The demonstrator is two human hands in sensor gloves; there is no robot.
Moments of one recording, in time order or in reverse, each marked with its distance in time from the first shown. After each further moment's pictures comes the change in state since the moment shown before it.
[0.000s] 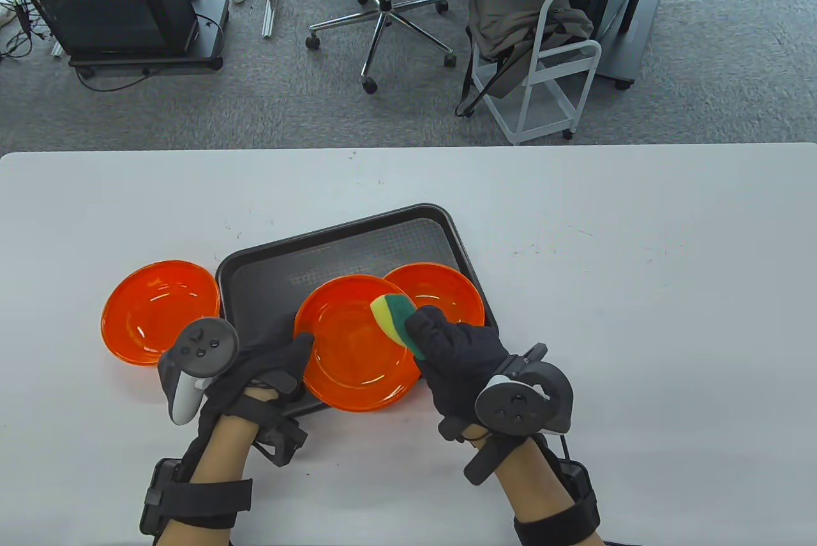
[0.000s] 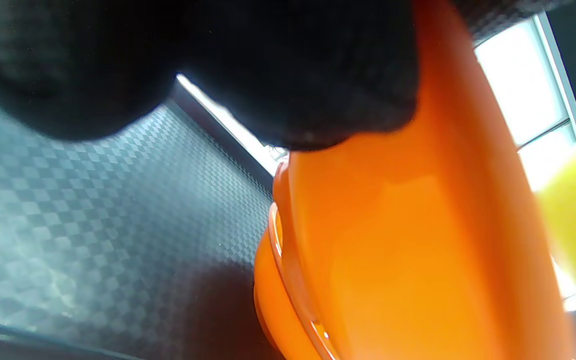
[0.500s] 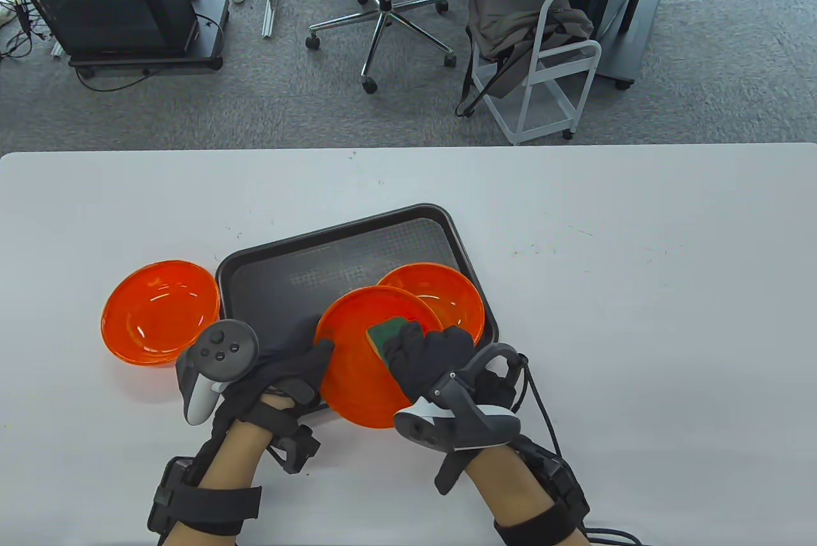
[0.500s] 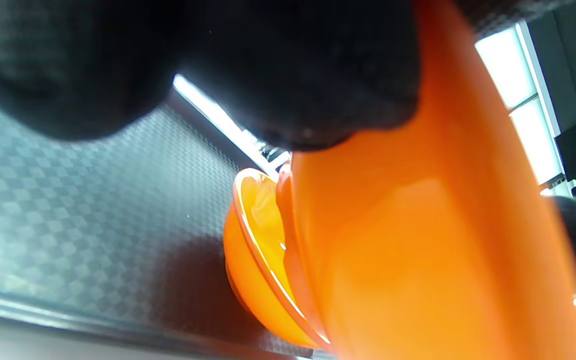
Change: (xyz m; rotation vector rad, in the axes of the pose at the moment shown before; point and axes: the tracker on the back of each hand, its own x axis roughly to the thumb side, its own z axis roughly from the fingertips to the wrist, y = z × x) left_hand 0.017 -0.018 0.002 -0.057 -0.068 -0.032; right_hand 0.037 0.041 -0.017 0.413 -0.163 0.552
